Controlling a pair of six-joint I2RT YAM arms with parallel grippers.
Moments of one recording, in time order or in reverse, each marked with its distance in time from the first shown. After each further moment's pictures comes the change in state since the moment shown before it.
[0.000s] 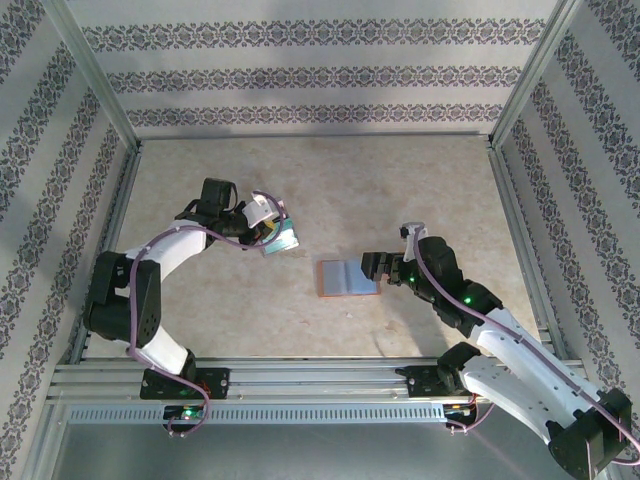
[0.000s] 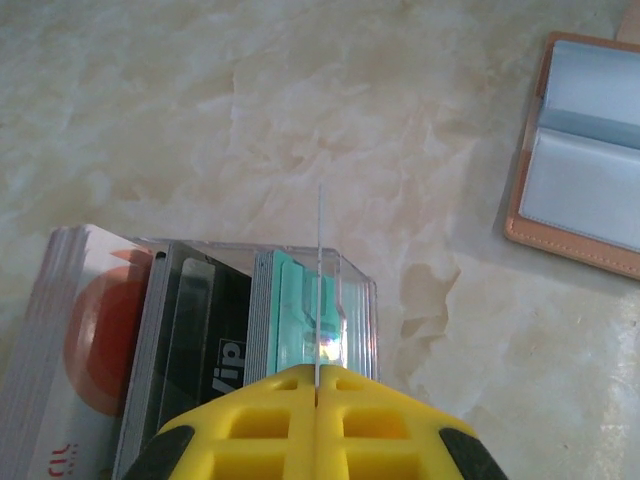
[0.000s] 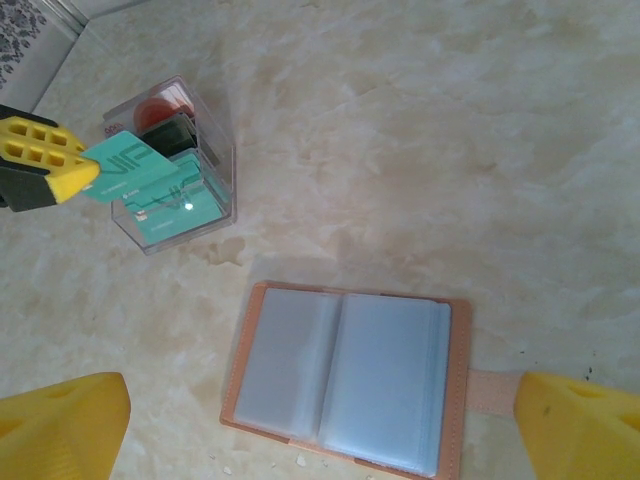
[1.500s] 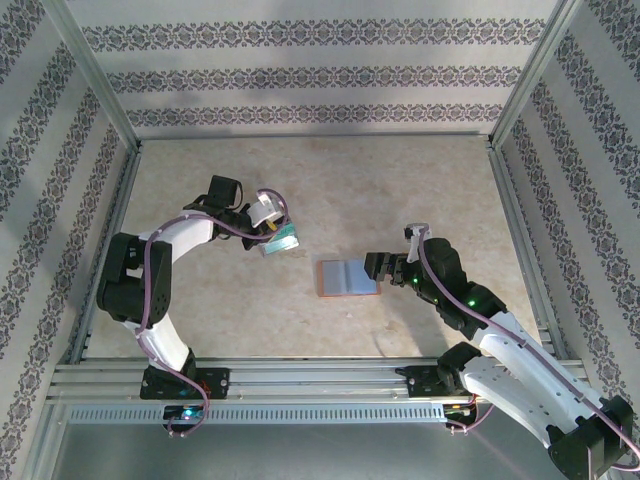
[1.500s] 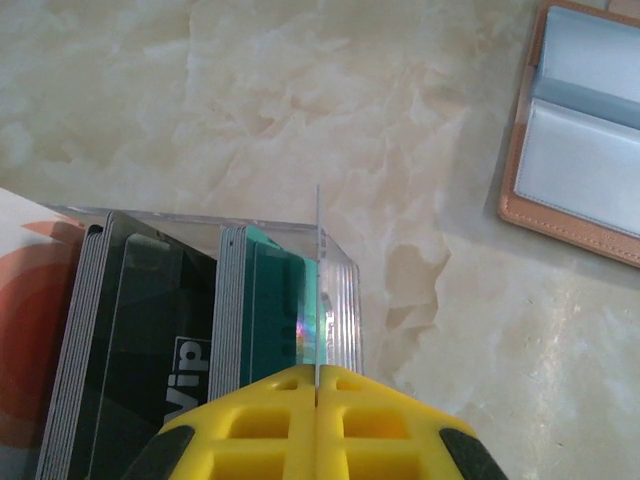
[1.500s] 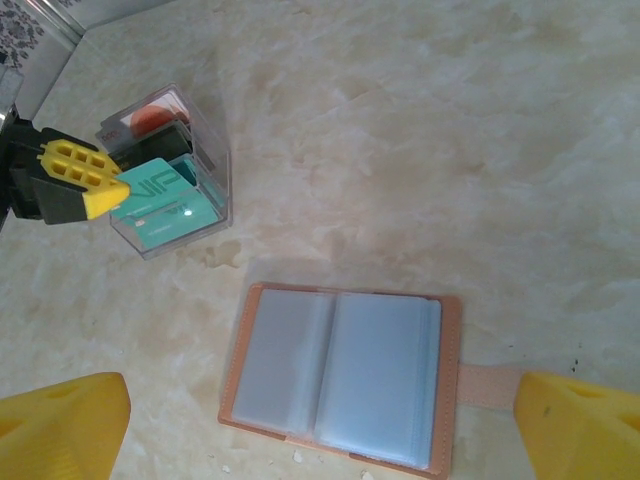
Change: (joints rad) left arm 0.006 0.130 0.093 -0.100 0.041 0.014; right arm -0.015 -0.030 -0.001 -0.026 0.000 0.006
